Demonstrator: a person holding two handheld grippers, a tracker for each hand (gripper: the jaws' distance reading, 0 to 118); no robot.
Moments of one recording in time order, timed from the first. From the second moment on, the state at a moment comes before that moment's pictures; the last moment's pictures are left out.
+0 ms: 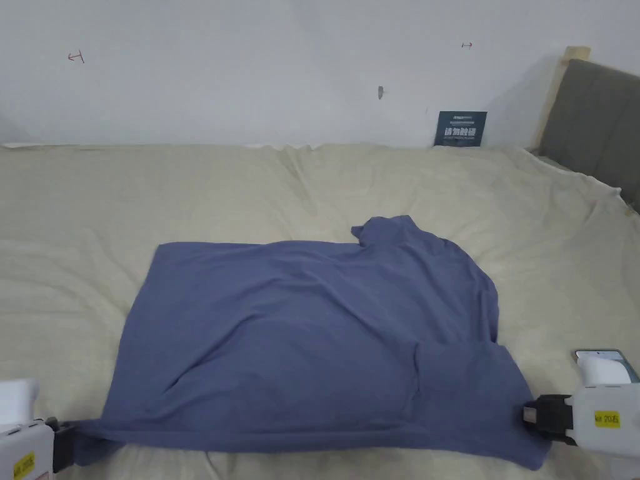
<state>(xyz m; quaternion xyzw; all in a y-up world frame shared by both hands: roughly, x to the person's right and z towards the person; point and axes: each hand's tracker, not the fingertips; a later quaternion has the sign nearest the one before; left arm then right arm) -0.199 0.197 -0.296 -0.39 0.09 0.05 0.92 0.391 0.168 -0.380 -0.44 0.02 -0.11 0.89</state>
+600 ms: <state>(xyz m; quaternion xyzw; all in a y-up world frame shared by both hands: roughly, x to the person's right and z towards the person) -0.213 0.215 -0.304 -0.38 0.09 0.06 0.92 0.385 0.207 -0.381 -0.41 0.02 -0.07 0.91</state>
